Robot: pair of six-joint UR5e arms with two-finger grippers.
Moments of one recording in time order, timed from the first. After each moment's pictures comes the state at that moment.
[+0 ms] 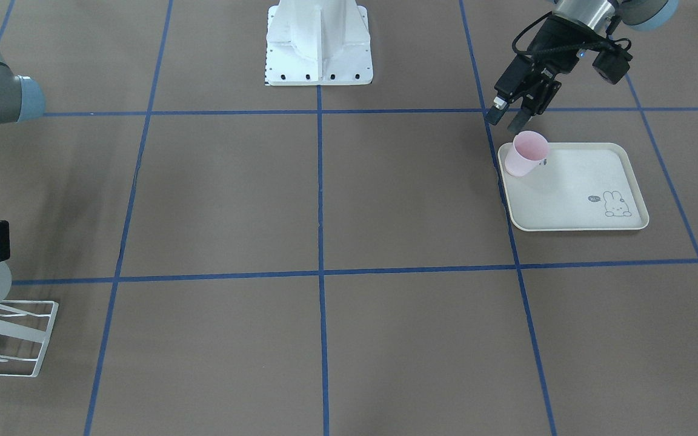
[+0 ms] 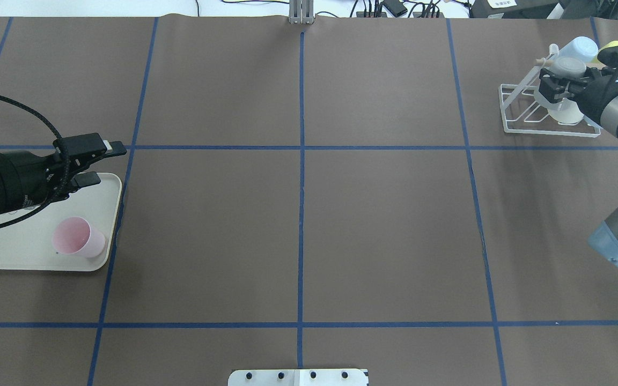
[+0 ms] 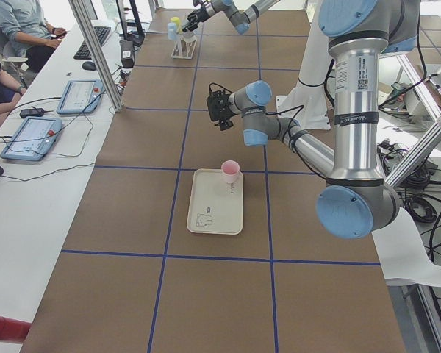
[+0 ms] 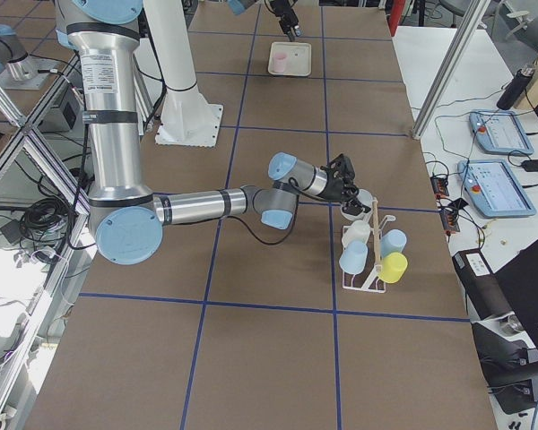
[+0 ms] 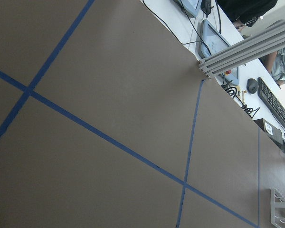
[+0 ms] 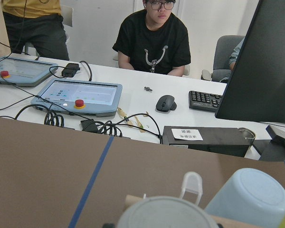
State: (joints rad) left arm -0.66 -1.50 -2.13 -2.49 -1.65 -1.75; right arm 0.93 -1.51 1.56 -0.40 1.36 0.78
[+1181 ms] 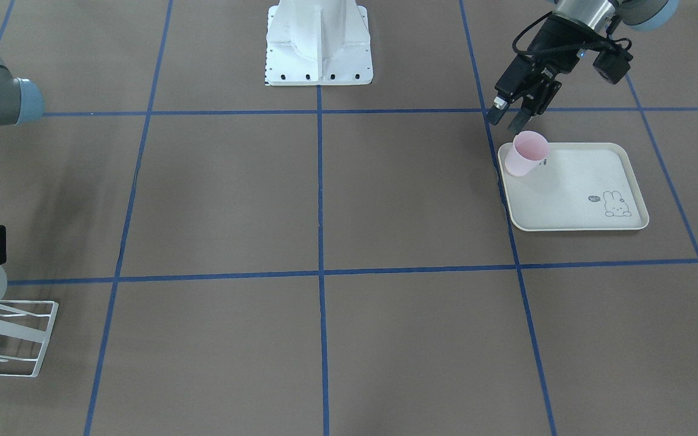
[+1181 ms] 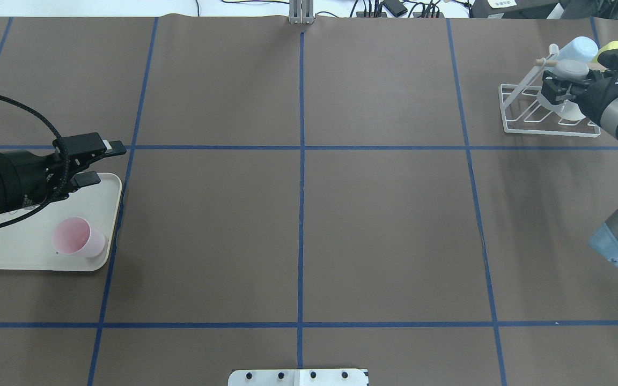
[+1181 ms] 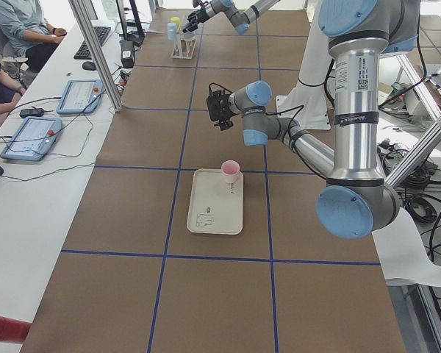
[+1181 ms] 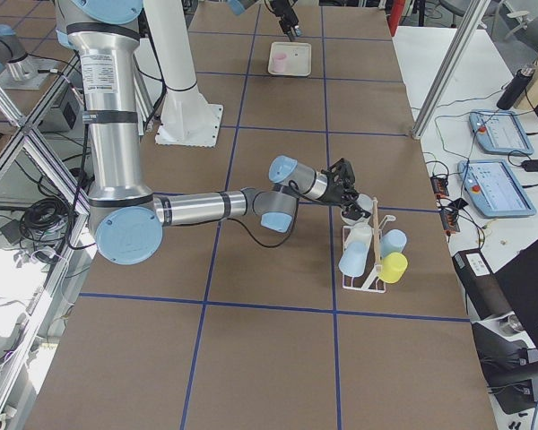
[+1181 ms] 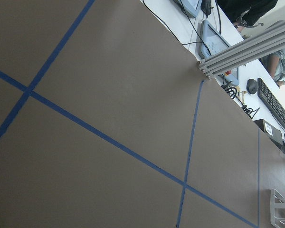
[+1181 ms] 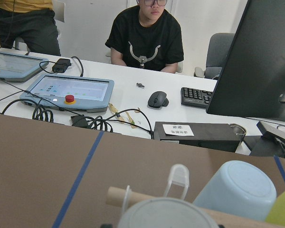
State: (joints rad) left arm -0.66 -1.50 -2.13 -2.50 -1.65 -1.75; right arm 0.93 -1.51 1.53 -0.40 1.35 0.78
